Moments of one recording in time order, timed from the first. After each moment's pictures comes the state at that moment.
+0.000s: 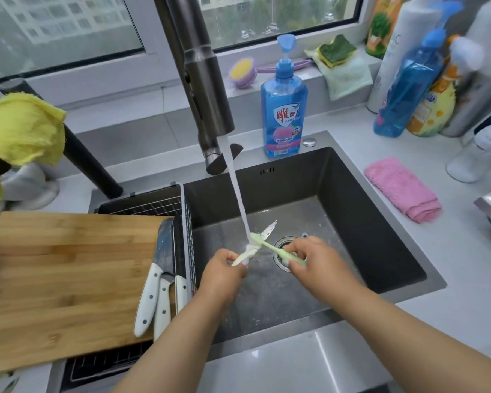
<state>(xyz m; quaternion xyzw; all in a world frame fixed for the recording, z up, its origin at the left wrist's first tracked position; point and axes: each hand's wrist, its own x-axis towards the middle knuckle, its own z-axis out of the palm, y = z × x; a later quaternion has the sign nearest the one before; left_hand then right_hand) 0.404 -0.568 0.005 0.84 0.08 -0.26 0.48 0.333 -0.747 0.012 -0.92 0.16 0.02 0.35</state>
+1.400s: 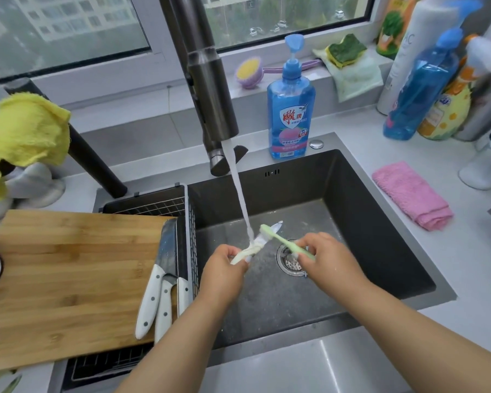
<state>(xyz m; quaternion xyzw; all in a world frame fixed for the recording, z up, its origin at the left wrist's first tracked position) 0.410 -0.574 0.015 0.87 0.04 -0.20 0.44 0.345 -0.760 0.016 -0.92 0.19 0.01 0.33</state>
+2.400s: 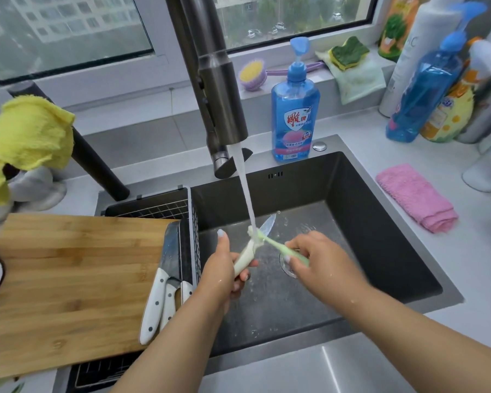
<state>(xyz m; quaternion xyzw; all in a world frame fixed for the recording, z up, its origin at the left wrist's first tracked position) 0.425 -0.568 0.029 0.71 0.16 -0.36 0.59 0.348 -0.739 0.038 -0.93 0.14 -0.02 0.33</state>
